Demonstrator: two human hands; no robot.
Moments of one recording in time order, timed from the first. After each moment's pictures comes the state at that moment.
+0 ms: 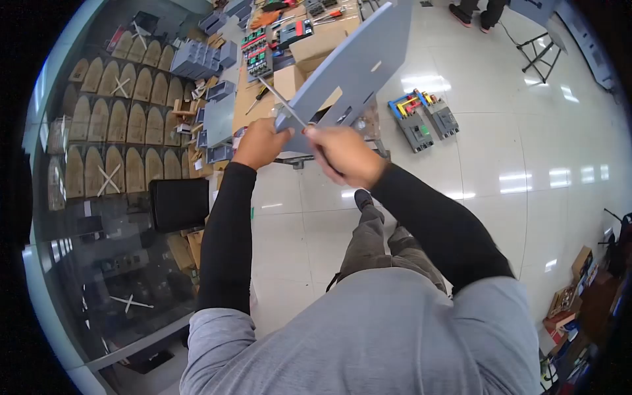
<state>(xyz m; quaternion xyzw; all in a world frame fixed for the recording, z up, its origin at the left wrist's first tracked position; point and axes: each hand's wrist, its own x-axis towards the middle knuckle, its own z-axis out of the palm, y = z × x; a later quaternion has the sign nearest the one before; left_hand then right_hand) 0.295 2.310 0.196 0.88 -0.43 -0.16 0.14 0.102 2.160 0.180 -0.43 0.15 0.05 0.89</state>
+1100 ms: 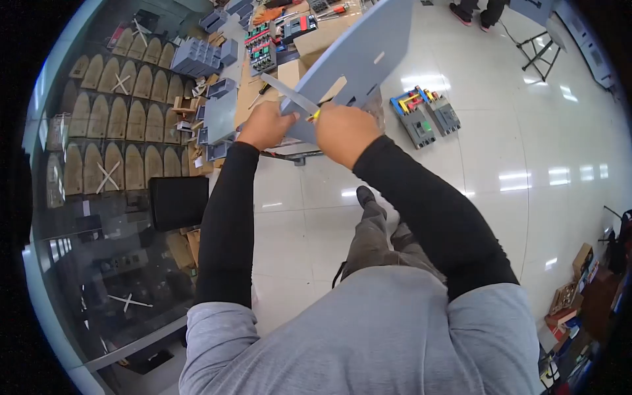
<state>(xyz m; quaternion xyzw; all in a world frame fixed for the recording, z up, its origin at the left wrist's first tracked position) 0.307 2.309 0.212 0.88 -0.42 -0.19 0.13 0.112 2.170 0.173 -0.94 0.13 -0.15 0.26</state>
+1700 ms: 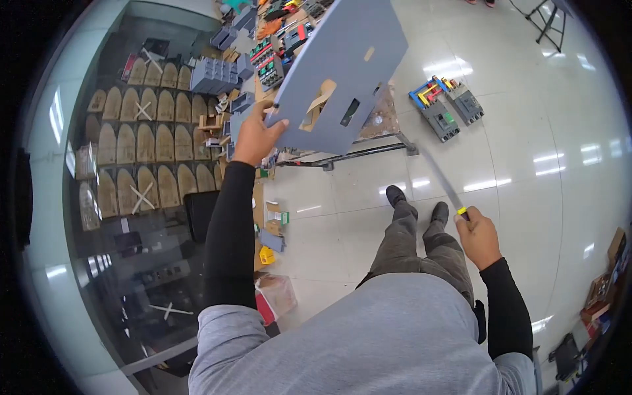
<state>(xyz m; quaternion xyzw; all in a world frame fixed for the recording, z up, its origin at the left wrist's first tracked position) 0.319 2.300 0.221 0.89 -0.42 -0.06 0.16 -0.169 2.152 0.080 -0.78 0.41 -0.01 0.48</state>
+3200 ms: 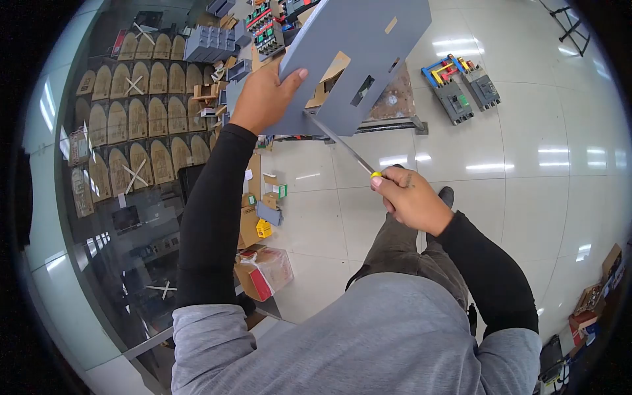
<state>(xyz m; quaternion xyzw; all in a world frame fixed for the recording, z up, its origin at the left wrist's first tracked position) 0.334 2.247 0.206 0.88 -0.44 -0.11 0.11 0.029 2.168 0.119 -0.48 0.25 0.16 0.82</state>
